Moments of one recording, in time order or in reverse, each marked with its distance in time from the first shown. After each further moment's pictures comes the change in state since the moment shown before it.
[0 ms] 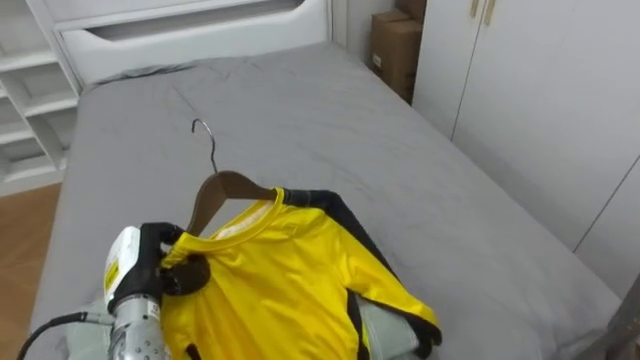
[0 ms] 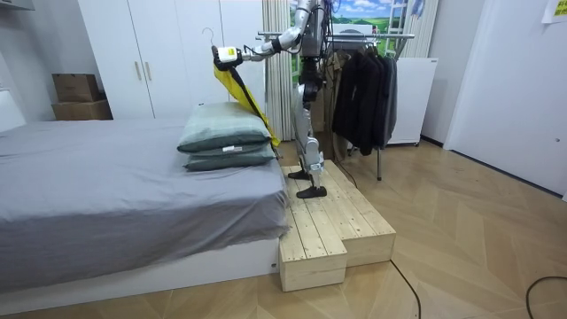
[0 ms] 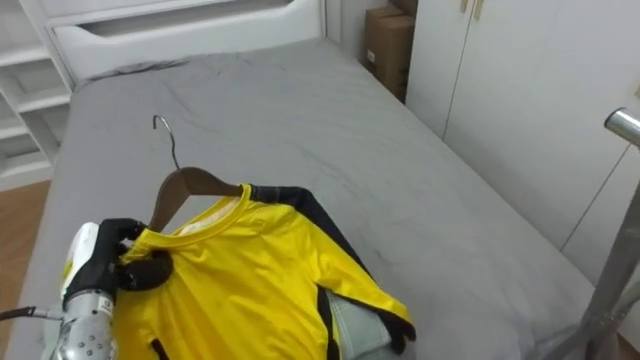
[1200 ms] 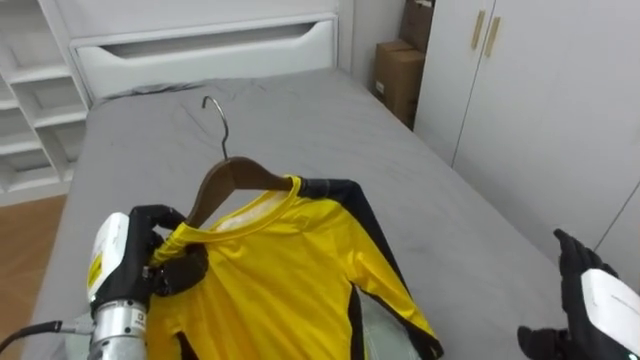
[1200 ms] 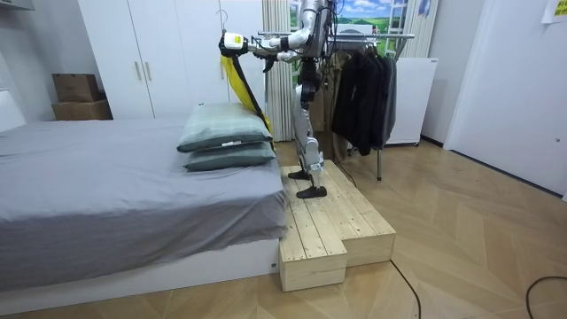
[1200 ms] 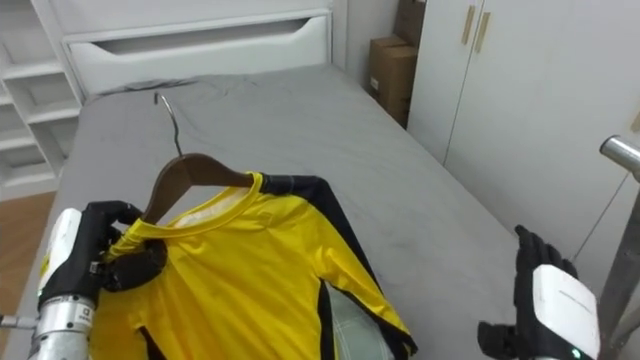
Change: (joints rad) left arm 0.193 0.038 -0.002 -0.340 0.037 0.002 -0.015; right arm 0.101 -0.041 -0.171 -1.104 -0.911 0.003 -0.503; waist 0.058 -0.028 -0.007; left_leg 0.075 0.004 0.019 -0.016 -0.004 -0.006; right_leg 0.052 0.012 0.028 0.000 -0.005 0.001
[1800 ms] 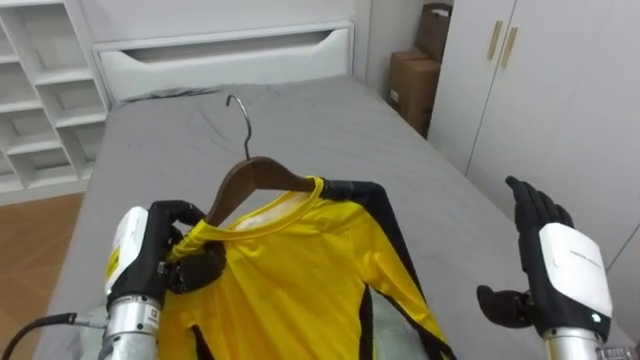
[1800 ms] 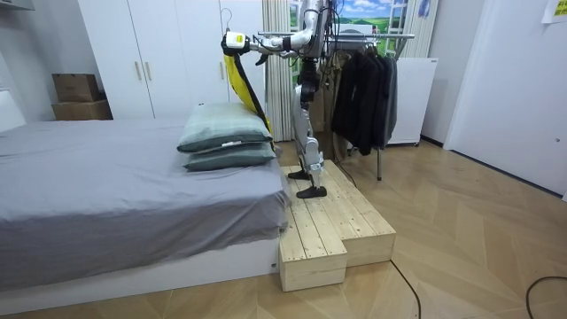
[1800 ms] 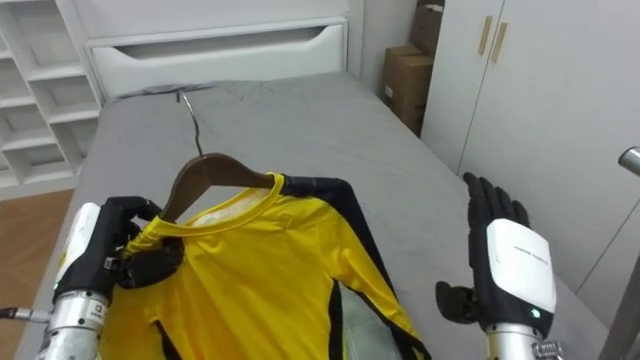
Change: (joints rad) left arm 0.008 -0.007 -0.031 -0.065 -0.002 0.008 -0.059; right arm -0.008 -0.015 0.106 -0.142 -0.026 -0.003 0.013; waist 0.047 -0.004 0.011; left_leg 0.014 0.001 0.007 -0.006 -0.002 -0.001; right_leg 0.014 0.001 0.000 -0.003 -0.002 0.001
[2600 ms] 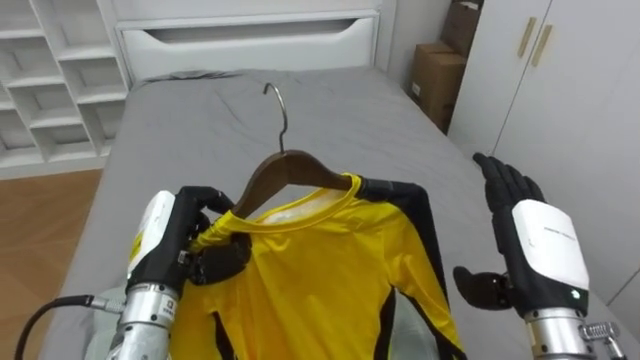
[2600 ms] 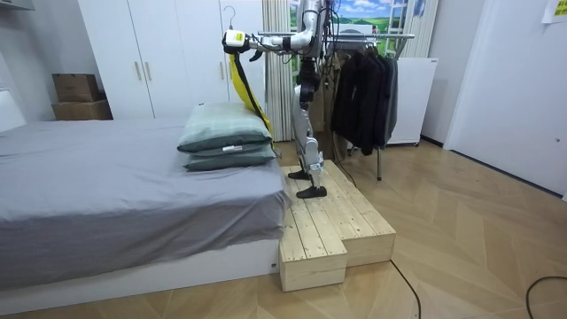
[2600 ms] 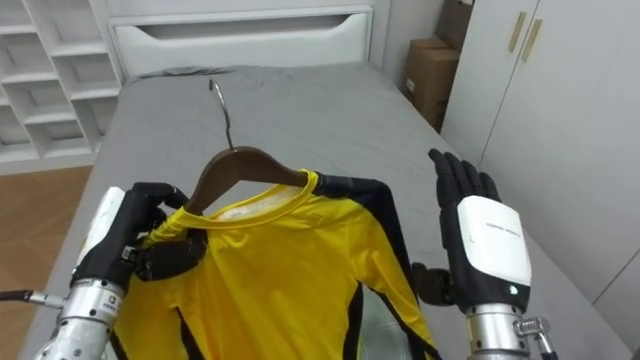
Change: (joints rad) left arm 0.000 0.006 -0.027 -0.111 0.001 0.000 -0.103; right arm -0.050 -0.025 0.072 -0.084 -0.030 -0.024 0.046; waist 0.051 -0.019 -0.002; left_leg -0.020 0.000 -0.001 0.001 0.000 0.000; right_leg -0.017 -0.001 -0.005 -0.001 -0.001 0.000
